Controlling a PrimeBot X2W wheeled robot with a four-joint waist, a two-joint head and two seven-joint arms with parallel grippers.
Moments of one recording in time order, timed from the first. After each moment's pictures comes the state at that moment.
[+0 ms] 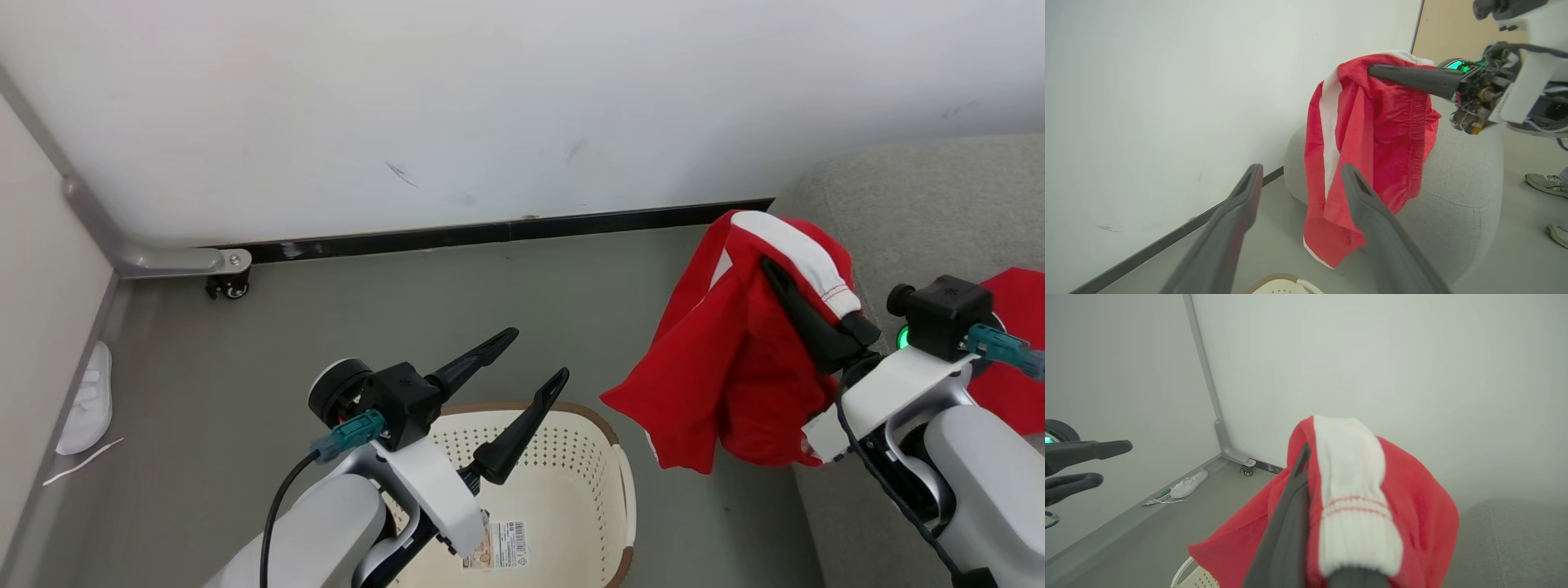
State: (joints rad) left arm -0.54 0.20 -0.83 0.26 -0.62 -0.13 -0.23; right arm -0.42 -0.37 0.47 0.20 0.46 0.13 -0.26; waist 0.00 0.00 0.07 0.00
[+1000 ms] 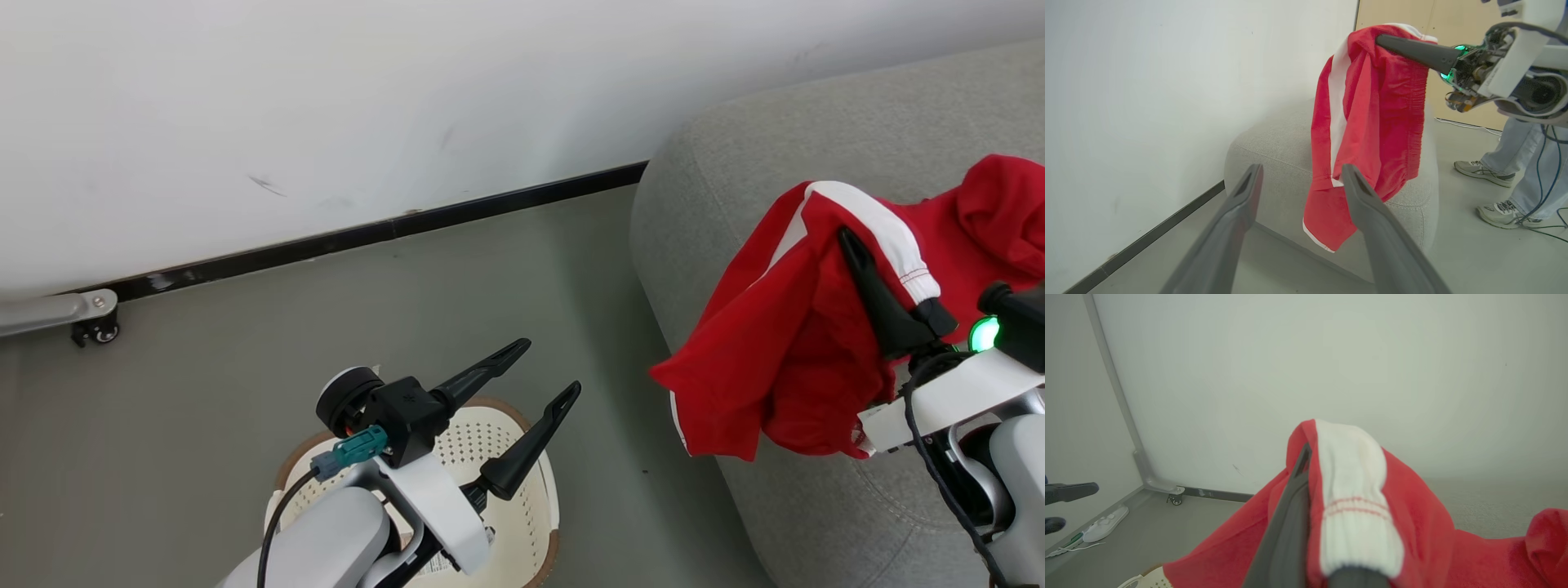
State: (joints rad) left arm -0.52 0.22 -0.86 0.20 -0.62 -0.13 -0.24; right arm -0.30 -0.37 0.24 0.05 0.38 0.13 -0.26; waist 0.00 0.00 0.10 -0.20
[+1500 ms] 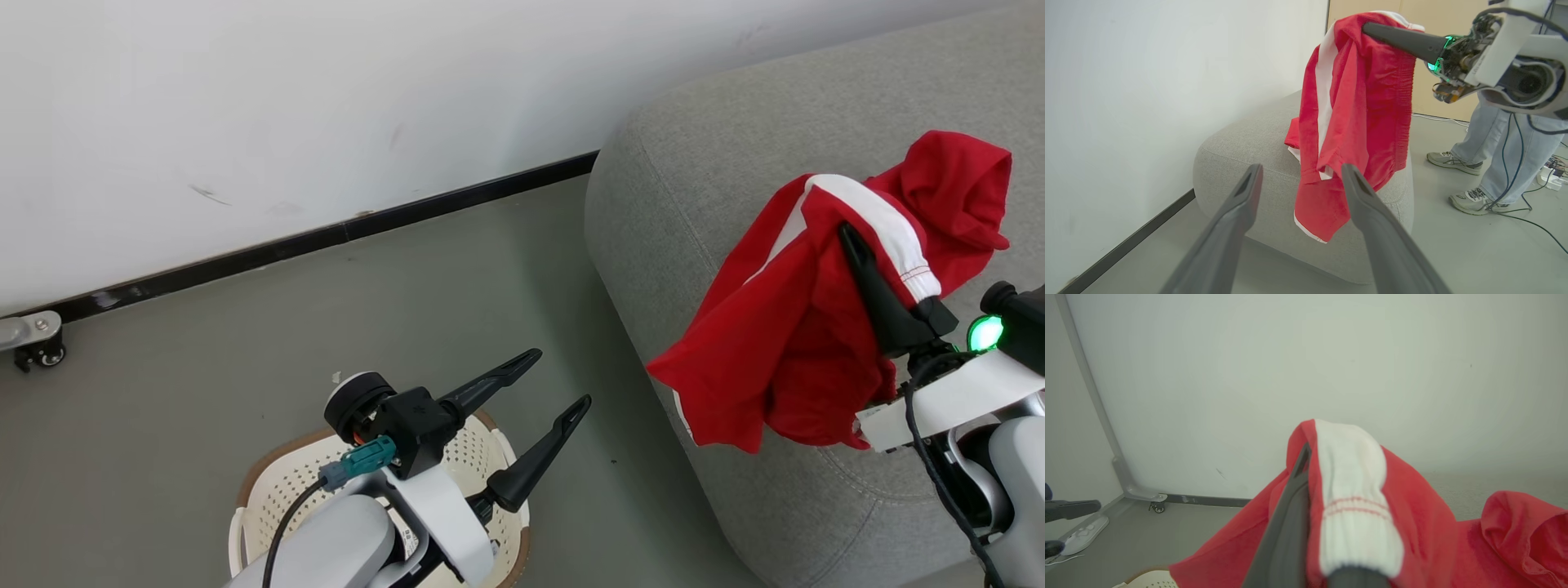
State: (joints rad) left arm -0.52 0.23 -0.88 0.17 -0.61 -0.13 -0.24; right arm -0.29 -0.36 0.22 0.02 0.38 0.13 -0.26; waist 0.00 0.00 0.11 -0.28
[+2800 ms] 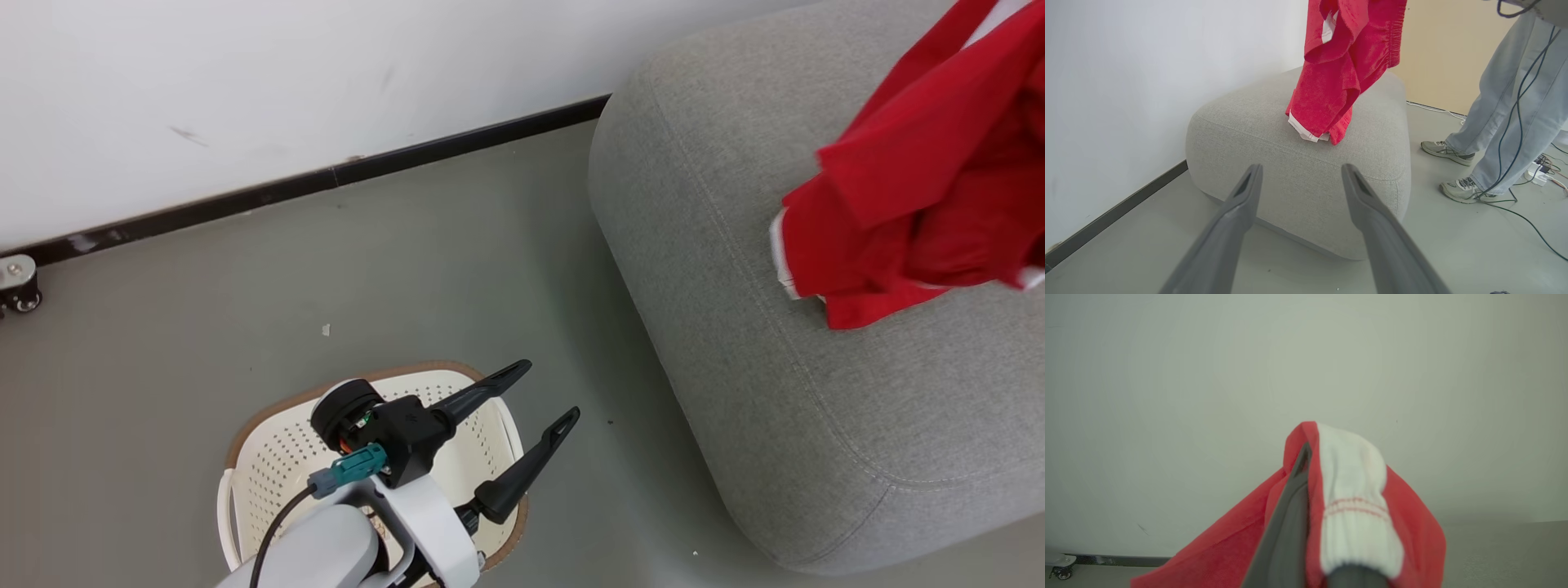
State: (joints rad) left arm -0.50 0.28 -0.89 0.11 -0.61 -0.13 -0.20; right arm -0.64 -0.55 0.16 0.19 0.54 0.13 -0.25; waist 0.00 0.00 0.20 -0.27
